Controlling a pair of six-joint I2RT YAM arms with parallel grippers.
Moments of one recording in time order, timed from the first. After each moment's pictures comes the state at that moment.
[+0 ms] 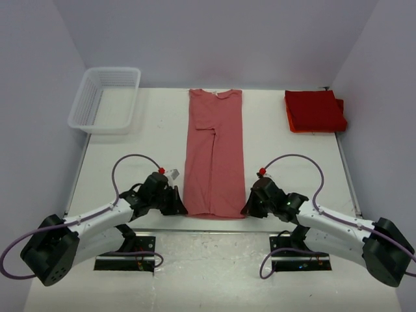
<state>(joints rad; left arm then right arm) -0.66 1.04 0.30 -0.16 0.32 -0.76 0.82 0.97 0.34 -0.34 -0.01 1.01</state>
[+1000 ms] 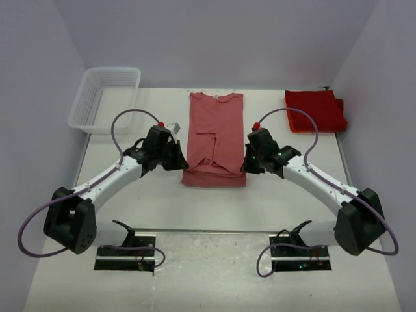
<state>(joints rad) -0.51 1.28 0.83 -0.39 0.23 -0.59 0.60 1.28 0.91 -0.57 0.06 0.71</state>
